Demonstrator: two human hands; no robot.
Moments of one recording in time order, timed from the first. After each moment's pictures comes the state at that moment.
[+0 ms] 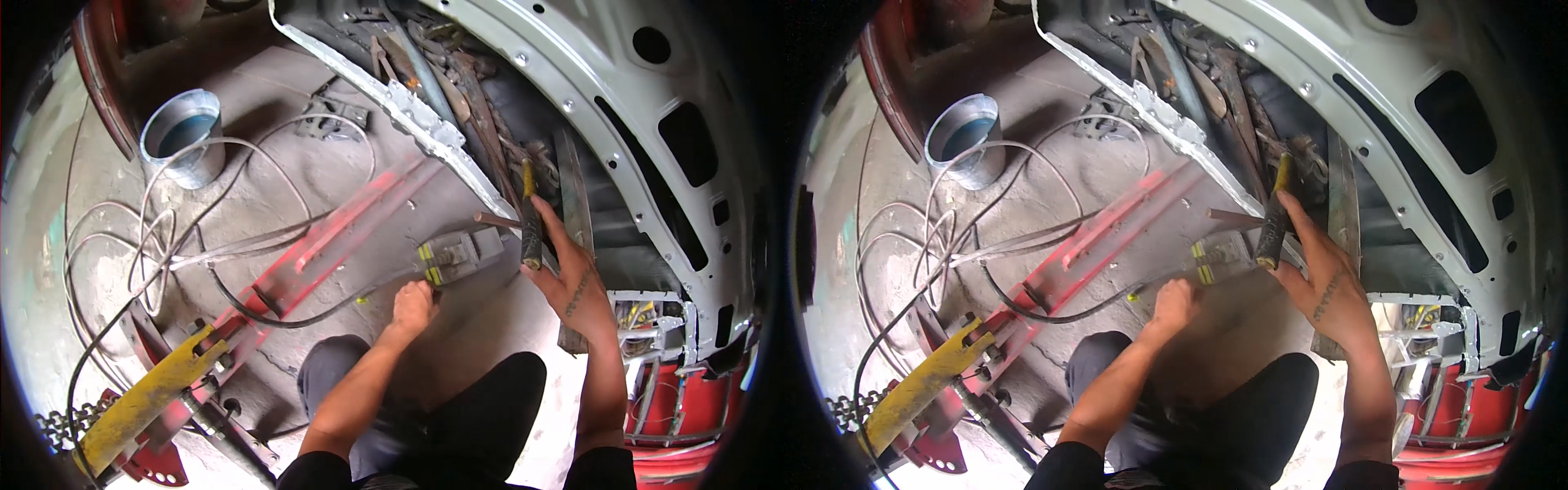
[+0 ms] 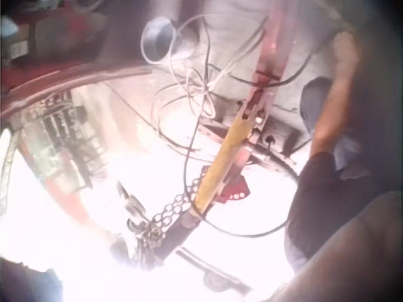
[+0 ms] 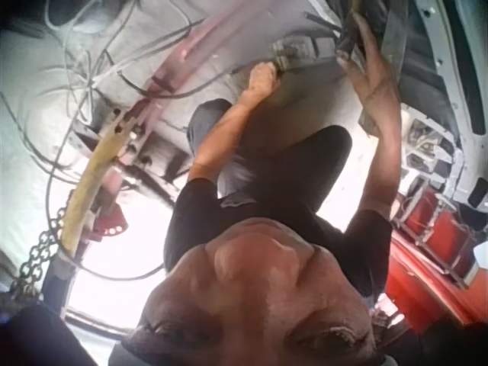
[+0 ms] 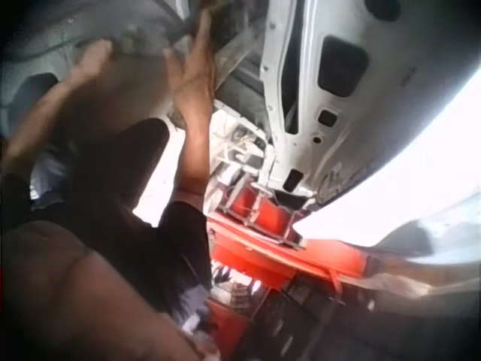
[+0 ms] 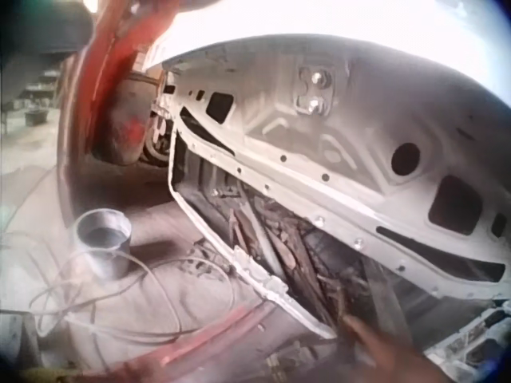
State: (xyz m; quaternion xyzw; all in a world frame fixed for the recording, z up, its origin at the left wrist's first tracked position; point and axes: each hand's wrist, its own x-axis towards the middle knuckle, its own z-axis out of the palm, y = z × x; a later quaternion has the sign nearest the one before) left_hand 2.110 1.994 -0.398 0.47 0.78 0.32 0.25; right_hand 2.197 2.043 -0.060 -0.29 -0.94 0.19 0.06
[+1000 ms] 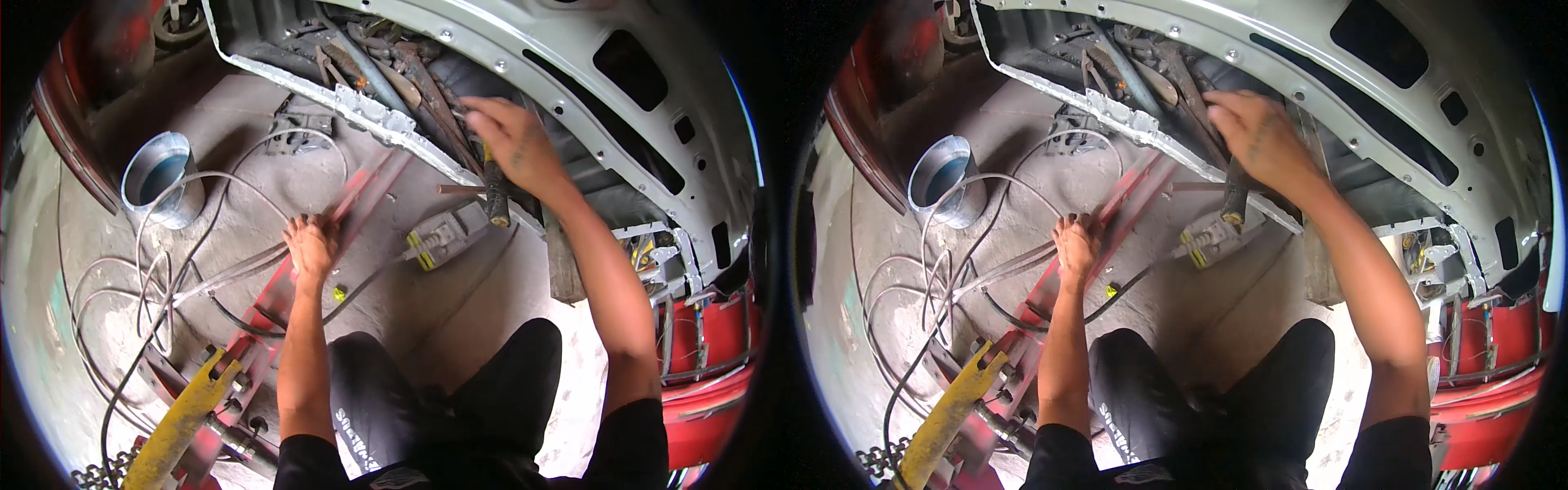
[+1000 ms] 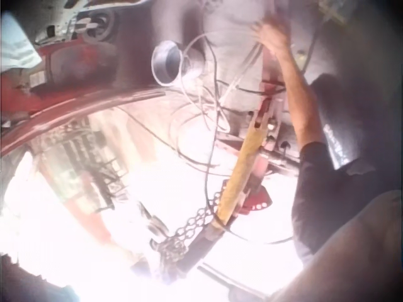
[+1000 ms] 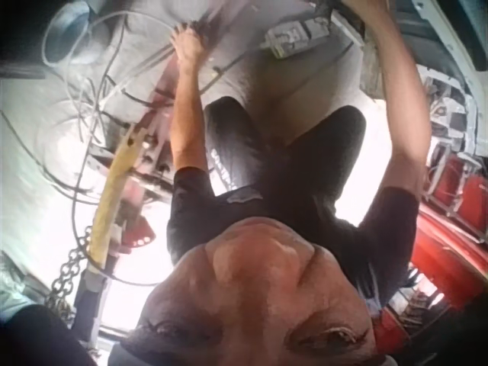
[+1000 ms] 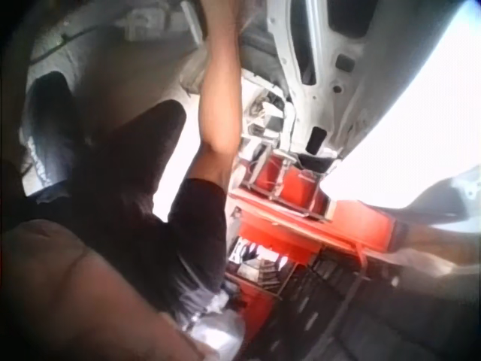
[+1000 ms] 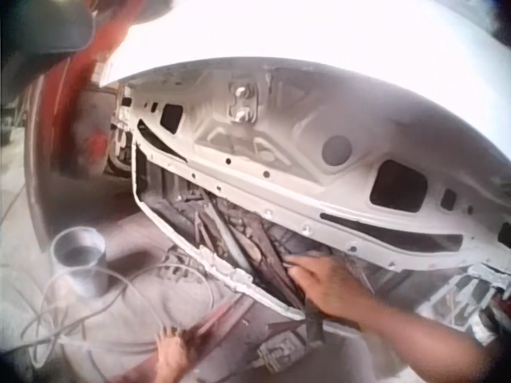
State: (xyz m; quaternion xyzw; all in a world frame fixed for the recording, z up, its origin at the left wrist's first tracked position) left_hand 1.916 1.968 -0.406 0.39 0.87 0.30 0.02; right_hand 2.124 2.118 -0.062 -0.19 -0.95 0.04 0.25
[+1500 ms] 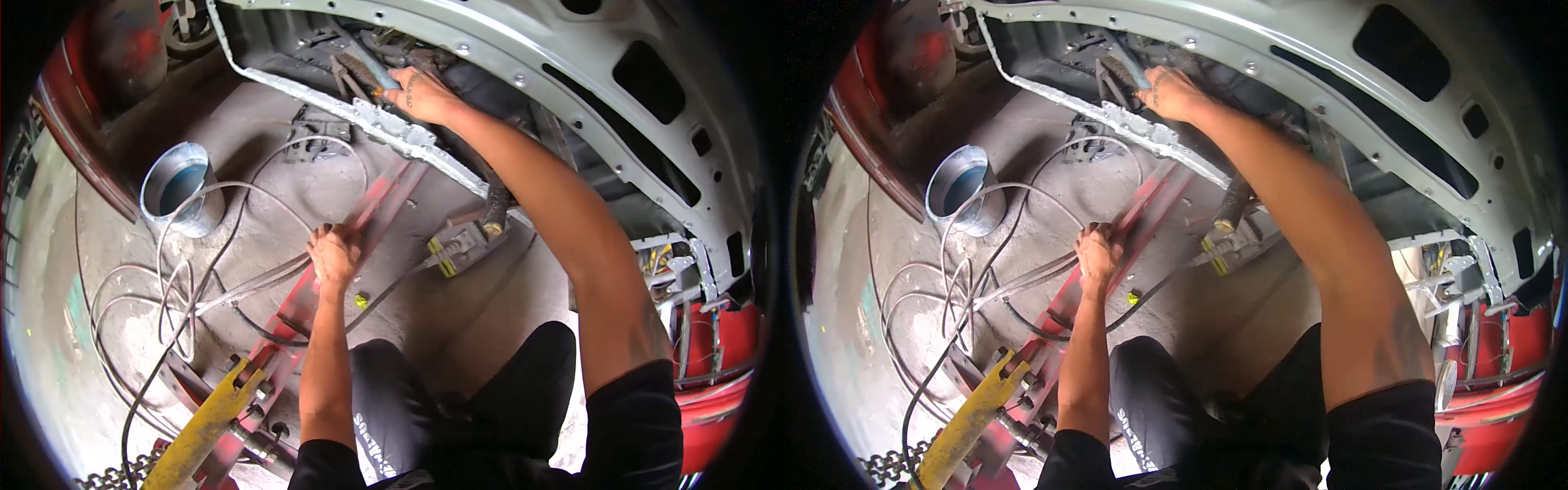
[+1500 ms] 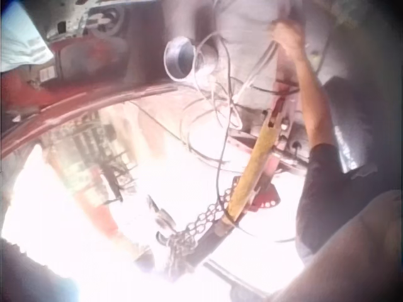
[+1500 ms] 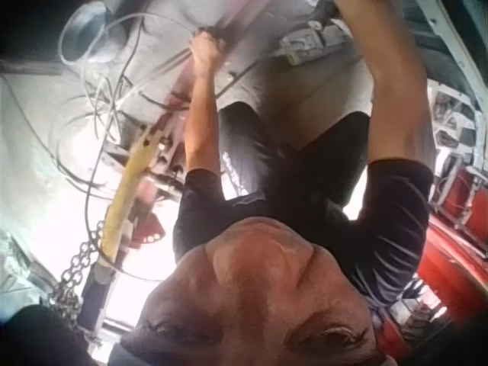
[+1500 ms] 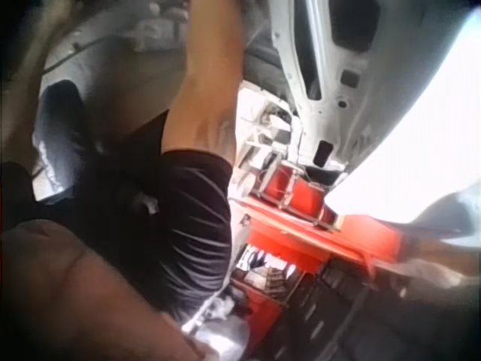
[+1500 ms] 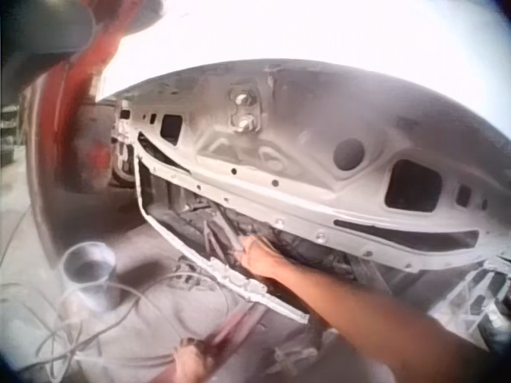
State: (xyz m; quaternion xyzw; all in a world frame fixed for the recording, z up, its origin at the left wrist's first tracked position) left_hand 1.917 1.964 -0.403 0.38 0.85 0.36 0.04; right_hand 1.948 2.211 -0.120 -0.22 -0.97 0.05 0.13
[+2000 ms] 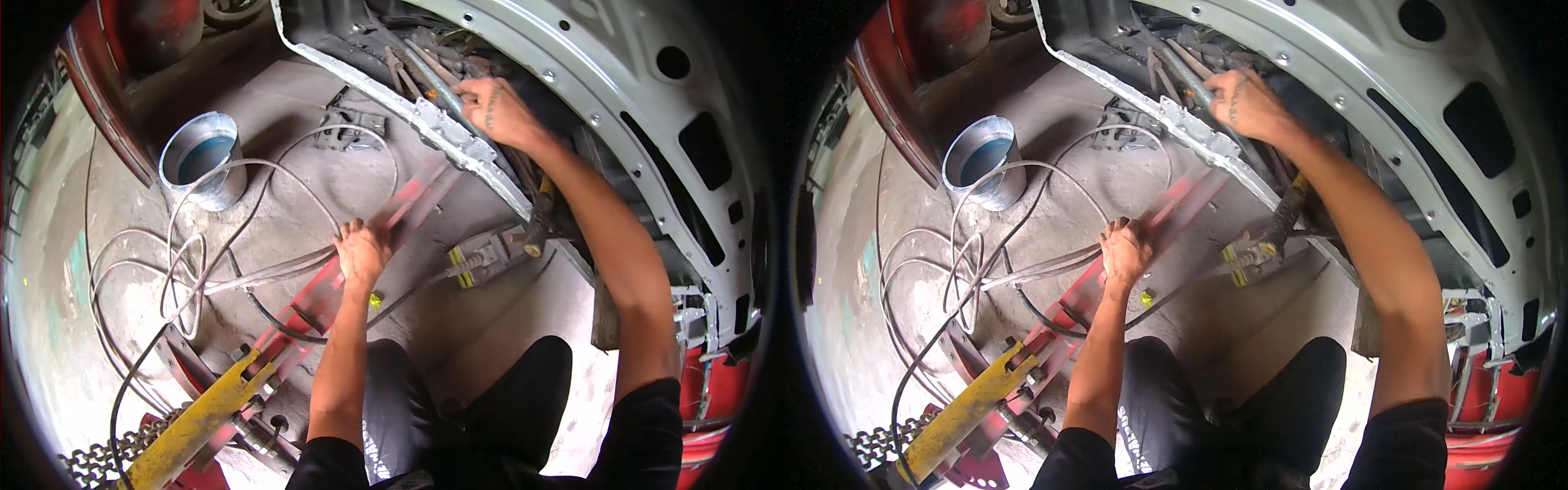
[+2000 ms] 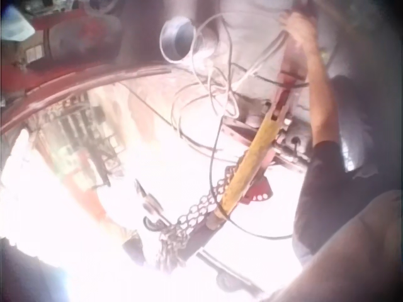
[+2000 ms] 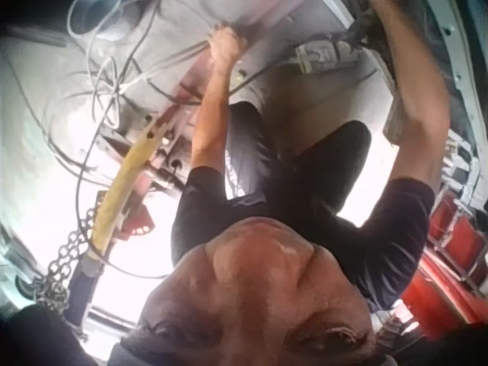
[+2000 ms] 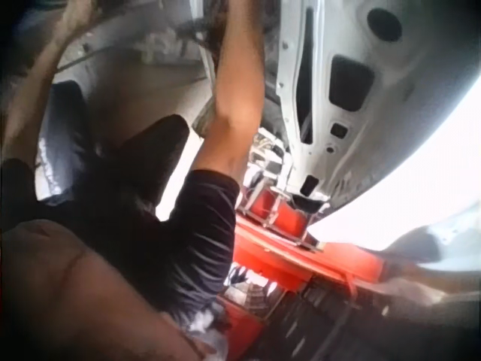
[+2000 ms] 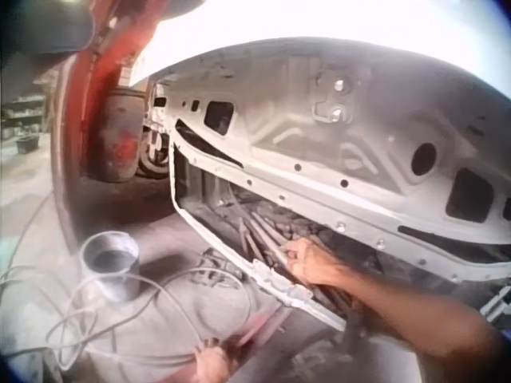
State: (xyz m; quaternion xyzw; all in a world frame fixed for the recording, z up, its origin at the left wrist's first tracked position) left_hand 1.915 1.972 -0.395 0.37 0.89 0.28 0.05; right_hand 1.972 2.184 -0.094 -0.15 -0.98 0.04 0.15
